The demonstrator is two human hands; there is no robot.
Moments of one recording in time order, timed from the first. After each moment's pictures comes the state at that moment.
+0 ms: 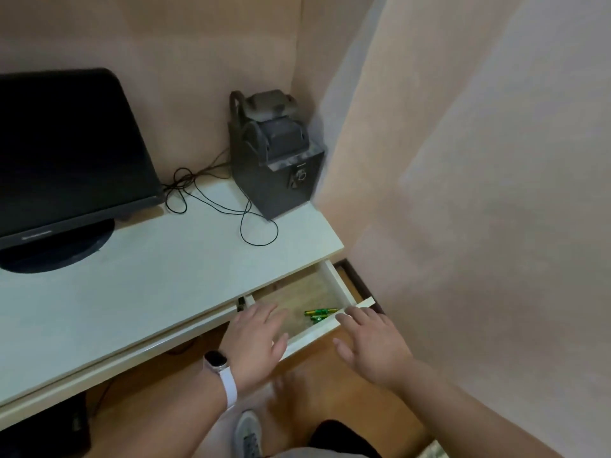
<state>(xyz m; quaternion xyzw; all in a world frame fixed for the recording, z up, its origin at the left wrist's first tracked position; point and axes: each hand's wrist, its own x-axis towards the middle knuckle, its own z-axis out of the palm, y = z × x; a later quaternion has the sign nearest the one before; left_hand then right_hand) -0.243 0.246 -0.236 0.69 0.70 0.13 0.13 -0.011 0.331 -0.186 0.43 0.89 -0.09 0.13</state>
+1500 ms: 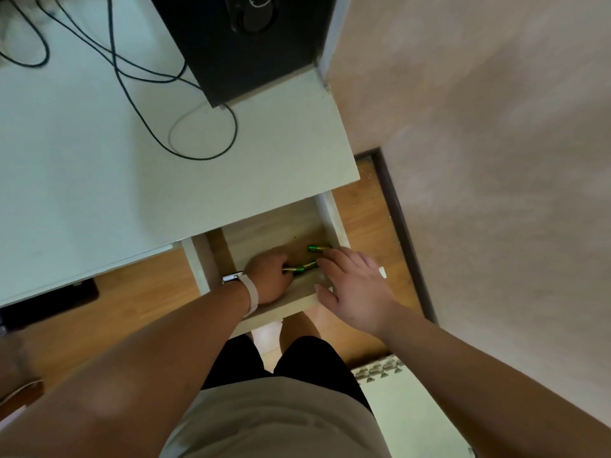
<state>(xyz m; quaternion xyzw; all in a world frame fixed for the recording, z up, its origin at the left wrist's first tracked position) -0.170 0.407 -0.448 0.43 0.74 0.02 0.52 0.015 0.484 -0.372 0.31 0.91 -0.24 0.15</state>
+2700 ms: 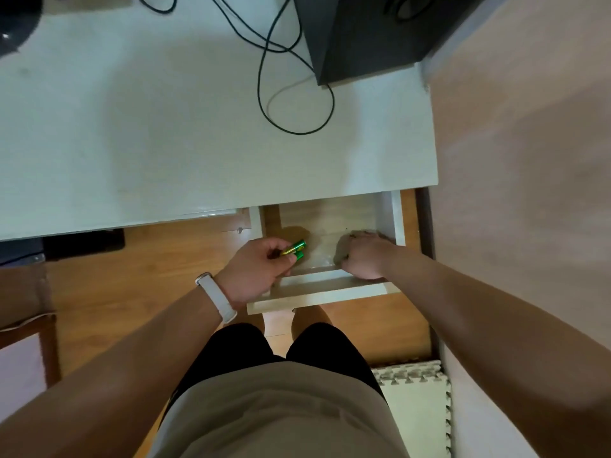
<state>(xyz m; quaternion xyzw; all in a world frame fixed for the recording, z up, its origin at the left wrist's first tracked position) -0.234 0.331 -0.359 0.14 0.74 0.28 0.60 -0.091 0.509 -0.390 0.24 0.78 -0.24 0.53</state>
